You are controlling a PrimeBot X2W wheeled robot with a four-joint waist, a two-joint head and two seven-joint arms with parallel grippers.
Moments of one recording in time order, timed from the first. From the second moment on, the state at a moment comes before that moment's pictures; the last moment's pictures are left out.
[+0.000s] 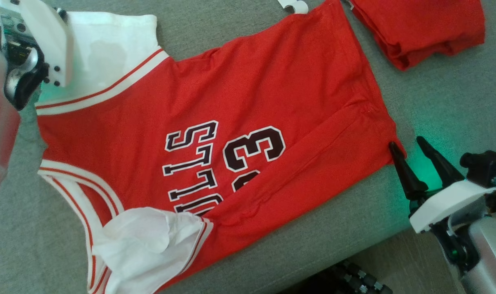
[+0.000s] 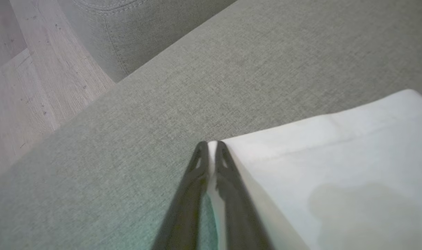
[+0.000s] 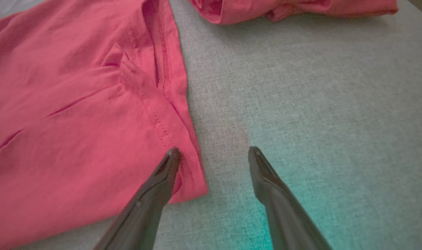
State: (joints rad) left arm -1.10 0.49 -0.62 0.71 -0.51 -0.13 0.62; right arm -0.18 -0.38 0.28 0.26 0.56 0.13 0.00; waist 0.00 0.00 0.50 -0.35
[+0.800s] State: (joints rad) left arm -1.18 0.44 -0.85 0.63 -0.57 -0.13 0.29; right arm -0.83 -0.47 0.47 0.58 0.66 0.13 0.25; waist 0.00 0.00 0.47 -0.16
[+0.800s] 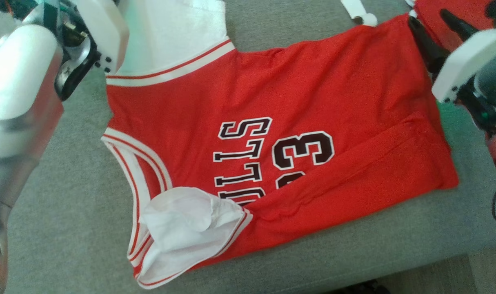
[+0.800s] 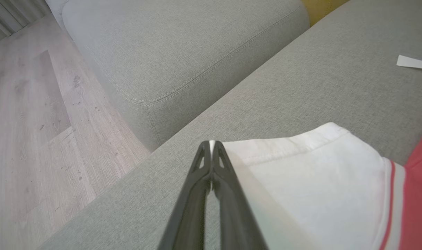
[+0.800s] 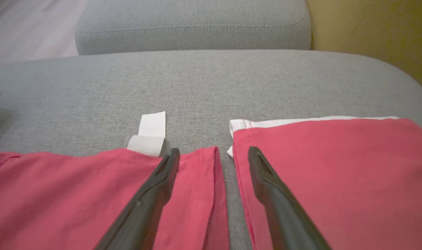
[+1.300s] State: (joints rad) left arm -1.24 0.43 -0.95 0.64 -0.63 -0.13 0.25; right arm -0.99 -0.42 0.60 0.88 0.66 0.13 0.23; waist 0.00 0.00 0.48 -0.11
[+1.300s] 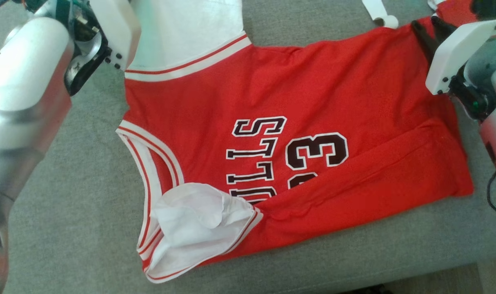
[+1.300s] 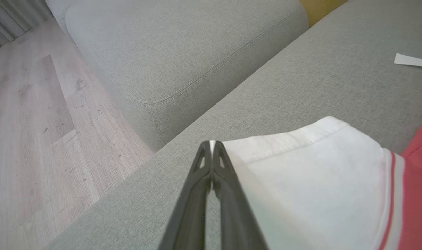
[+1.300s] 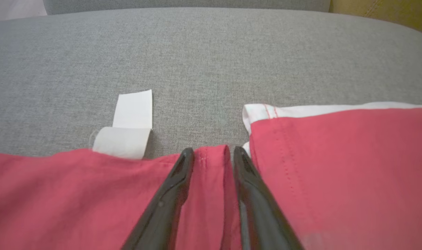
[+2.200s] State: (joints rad) left arm -1.31 0.40 -0.97 0.77 -0.64 -0.10 -0.08; right arm -1.08 -0.45 0.67 0.94 0.84 0.13 0.01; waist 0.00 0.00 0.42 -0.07
